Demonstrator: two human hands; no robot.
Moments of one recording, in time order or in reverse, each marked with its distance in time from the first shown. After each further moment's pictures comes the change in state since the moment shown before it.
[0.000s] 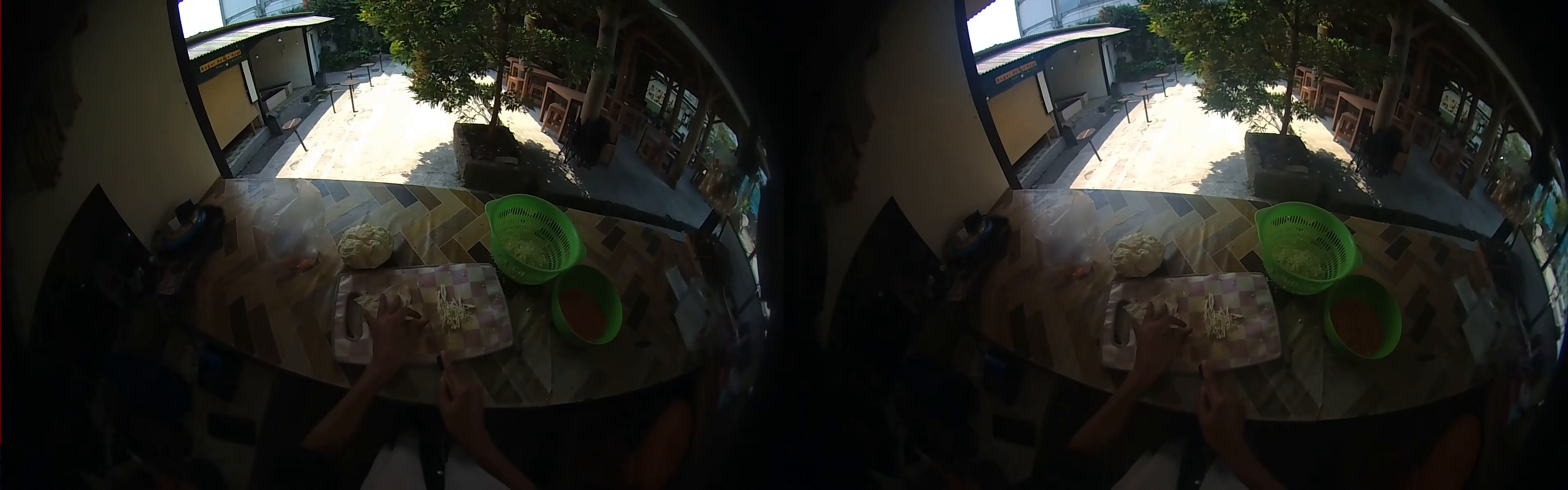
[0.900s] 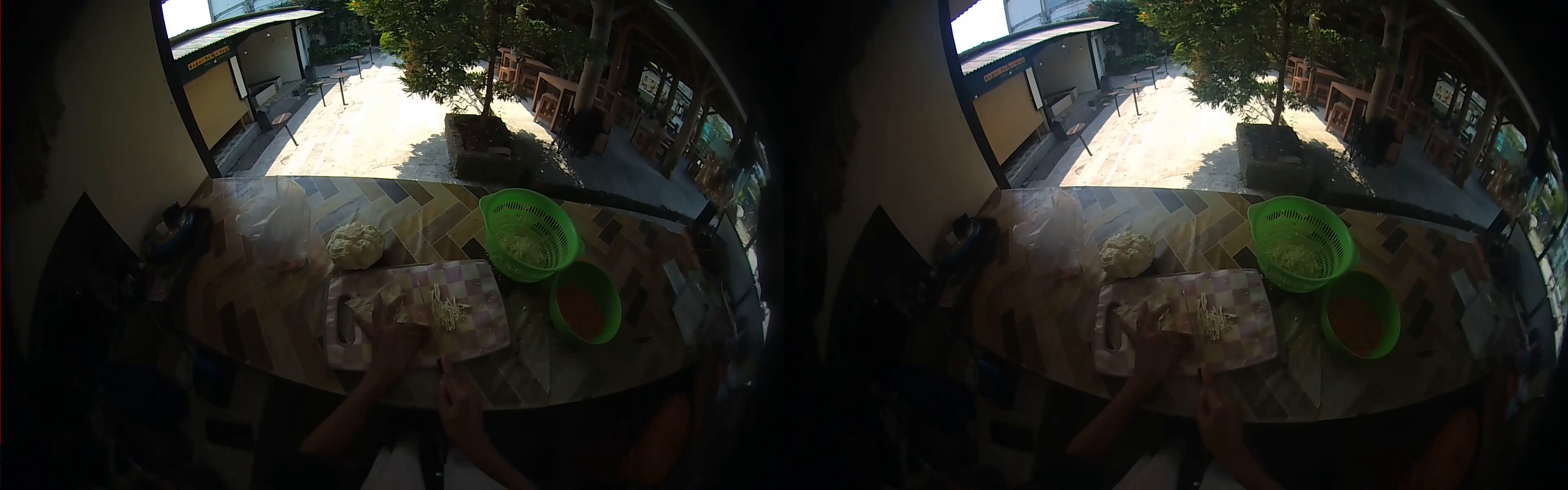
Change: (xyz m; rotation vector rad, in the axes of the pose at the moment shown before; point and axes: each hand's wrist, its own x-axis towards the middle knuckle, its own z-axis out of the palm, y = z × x) left_hand -0.010 0.002 0.015 0.079 0.132 0.138; right_hand 0.000 0.008 0.003 -0.003 0.016 0.014
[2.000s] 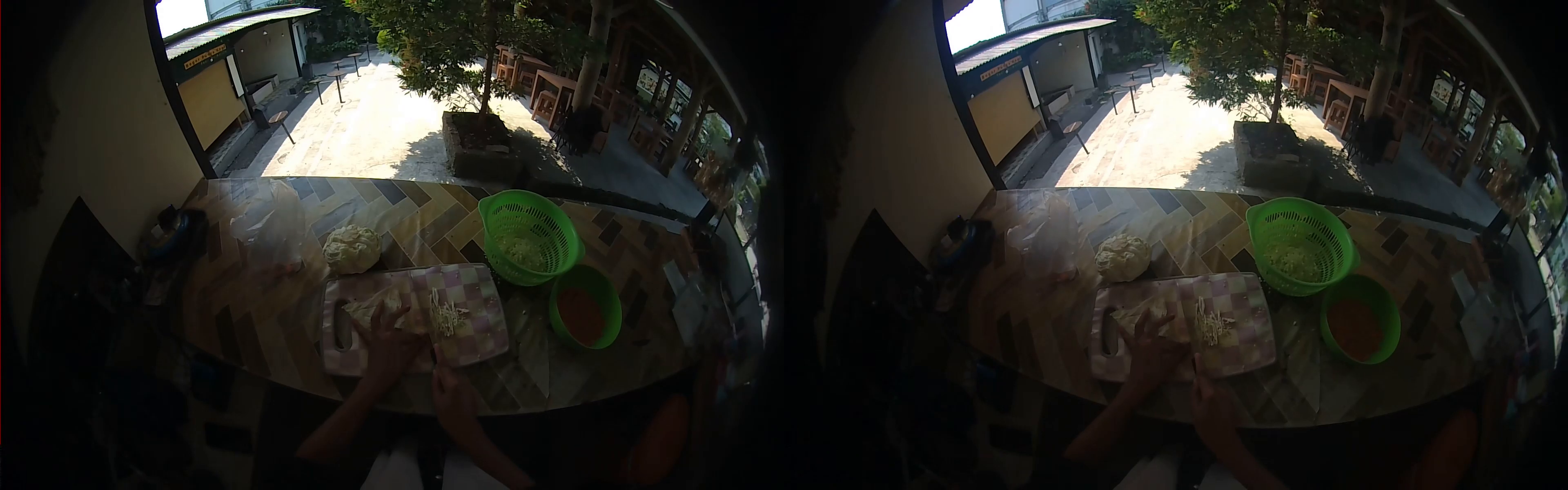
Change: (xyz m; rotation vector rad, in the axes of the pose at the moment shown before) left_hand 0.000 -0.002 -0.004 -0.124 -0.026 -0.002; right_hand 0.030 0.004 0.013 0.037 -0.008 0.037
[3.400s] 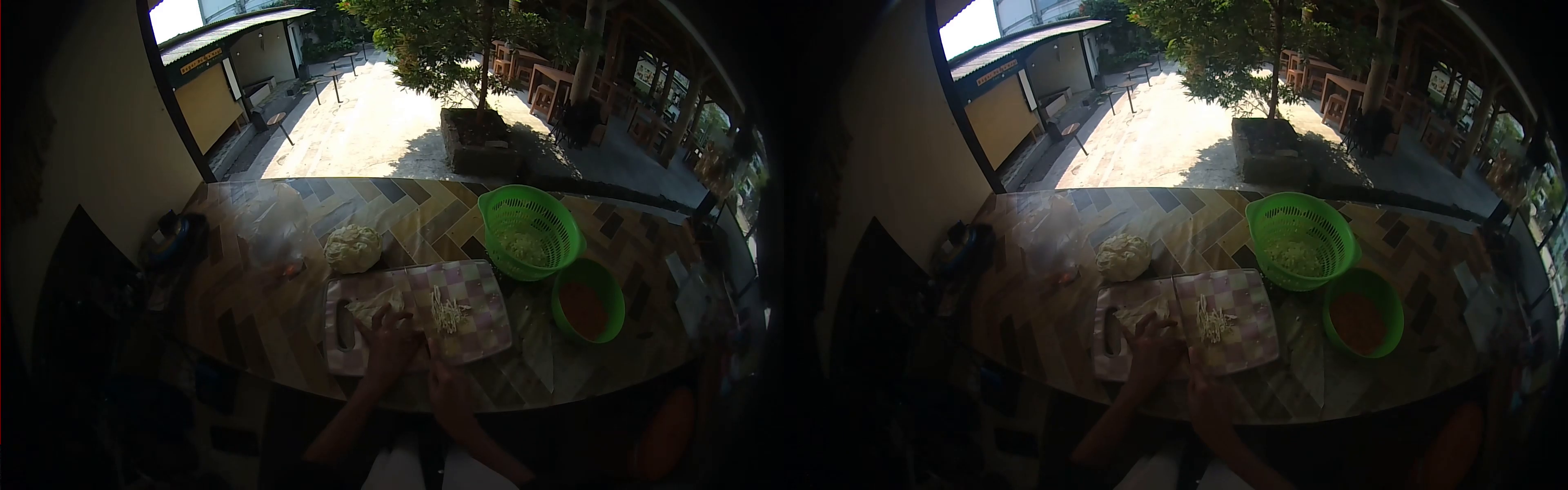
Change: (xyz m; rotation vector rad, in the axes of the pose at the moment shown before) left_hand -0.004 -0.007 -0.002 0.068 -0.054 0.012; right_hand 0.005 -0.012 0.008 0.034 -0.002 0.018
